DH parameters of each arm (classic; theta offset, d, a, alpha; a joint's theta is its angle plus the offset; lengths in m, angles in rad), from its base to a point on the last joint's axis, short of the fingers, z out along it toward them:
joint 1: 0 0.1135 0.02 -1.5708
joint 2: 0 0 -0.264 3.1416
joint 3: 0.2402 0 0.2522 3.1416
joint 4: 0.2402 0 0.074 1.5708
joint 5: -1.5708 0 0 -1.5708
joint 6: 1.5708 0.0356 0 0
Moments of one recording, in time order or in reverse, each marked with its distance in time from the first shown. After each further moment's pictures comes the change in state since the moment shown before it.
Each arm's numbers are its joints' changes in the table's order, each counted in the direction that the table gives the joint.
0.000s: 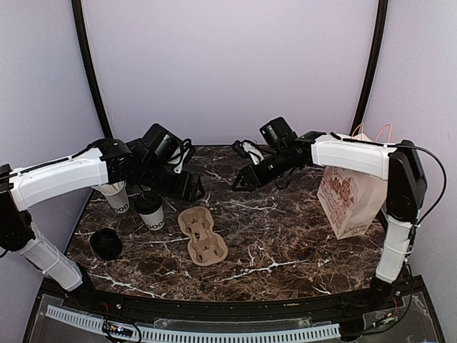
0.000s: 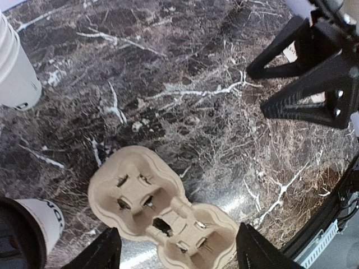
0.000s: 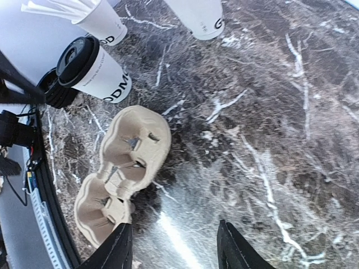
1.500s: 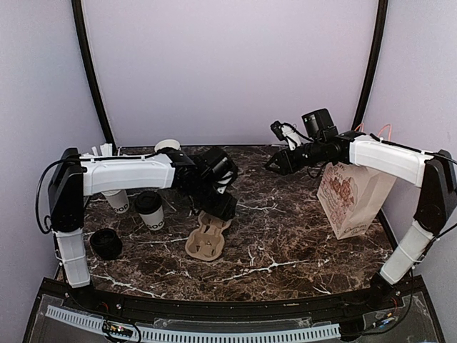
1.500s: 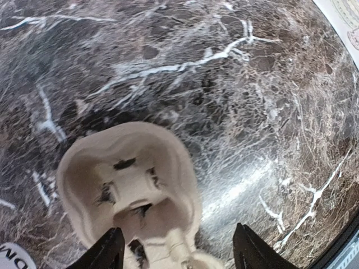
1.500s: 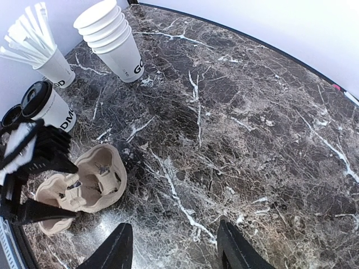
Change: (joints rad) left arm -0.116 0.467 0.259 0.013 -0.005 0.069; right arm -0.195 -0.264 -0.236 -0.148 -0.111 -0.108
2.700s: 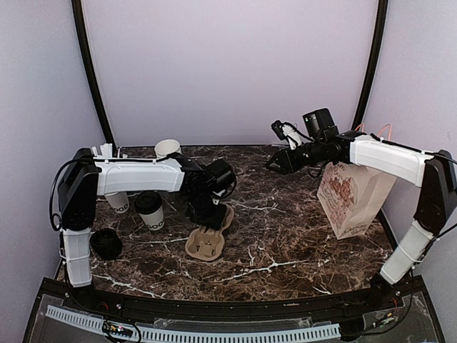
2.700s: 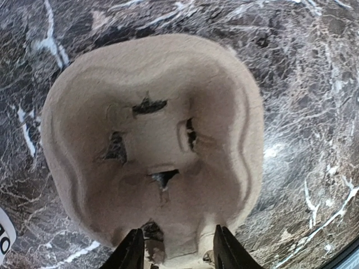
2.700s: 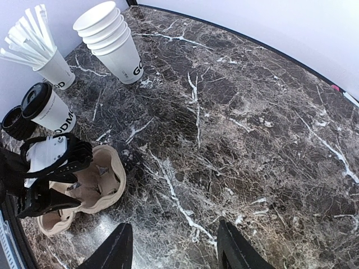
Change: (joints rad) left arm 0.006 0.062 0.011 0.172 0.033 -0.166; right arm -0.008 0.000 0.000 -0.004 0.007 0.000
